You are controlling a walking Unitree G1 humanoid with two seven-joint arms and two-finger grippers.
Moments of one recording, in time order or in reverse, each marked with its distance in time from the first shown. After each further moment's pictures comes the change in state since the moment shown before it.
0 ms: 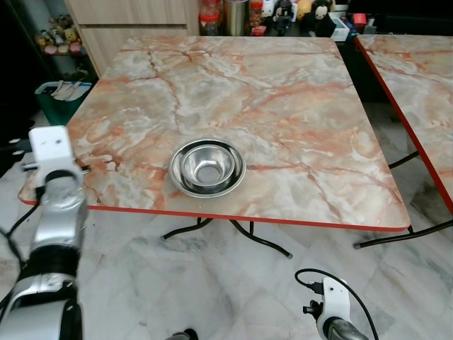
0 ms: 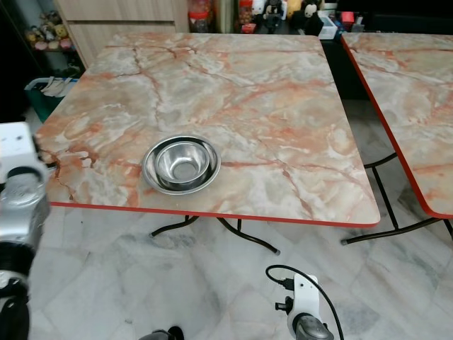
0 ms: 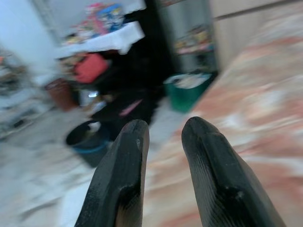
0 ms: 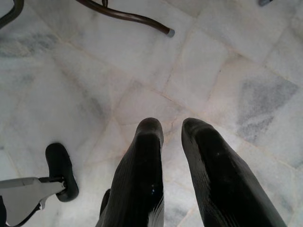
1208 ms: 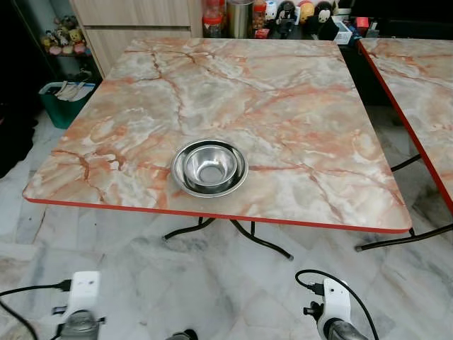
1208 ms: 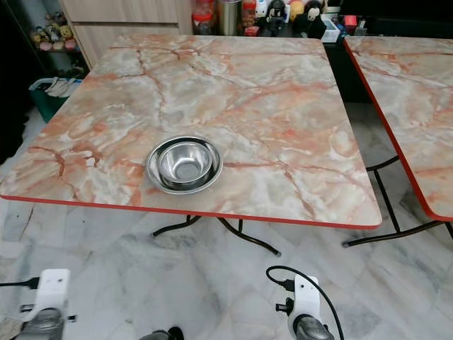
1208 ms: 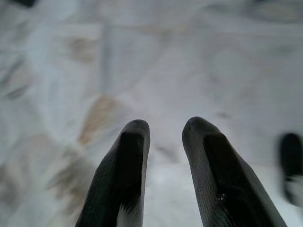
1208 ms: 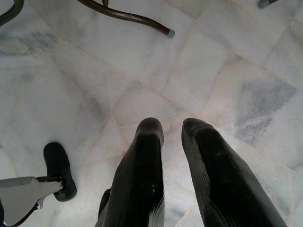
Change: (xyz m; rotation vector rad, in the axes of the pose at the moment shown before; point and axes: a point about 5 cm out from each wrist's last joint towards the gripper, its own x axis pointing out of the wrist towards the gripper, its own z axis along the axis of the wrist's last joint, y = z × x) left arm -0.147 -0.020 -0.195 0.274 0.746 -0.386; right arm 0.000 0.000 -0.001 0.000 0.002 -0.005
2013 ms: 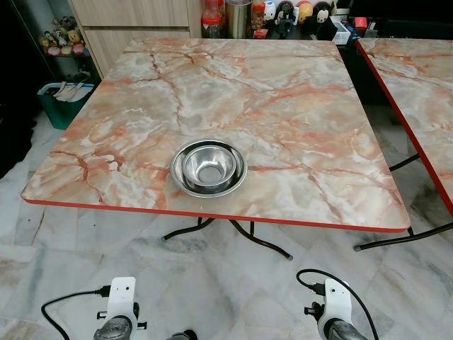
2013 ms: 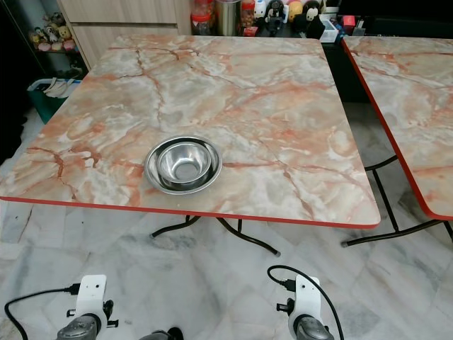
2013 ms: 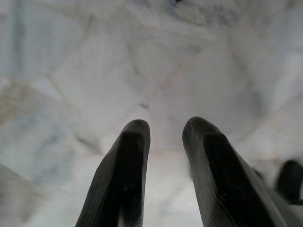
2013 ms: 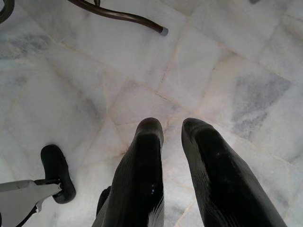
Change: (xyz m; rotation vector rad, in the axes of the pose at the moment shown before) left arm -0.013 -0.048 -0.016 -0.239 0.036 -0.223; right arm 0.000 -0.002 -0.002 0.022 0.007 -0.025
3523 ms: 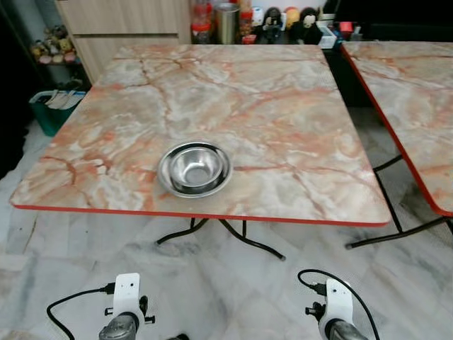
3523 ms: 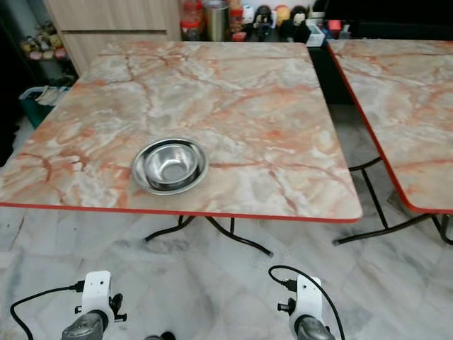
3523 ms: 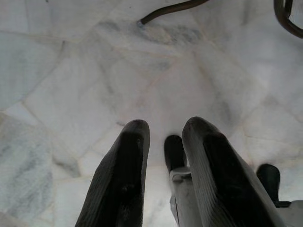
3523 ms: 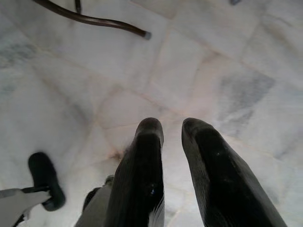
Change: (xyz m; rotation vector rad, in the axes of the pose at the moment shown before) left arm 0.000 -0.011 0.005 0.070 -0.056 -0.065; right arm -0.001 -0.007 -0.001 0.003 -0.002 -0.012
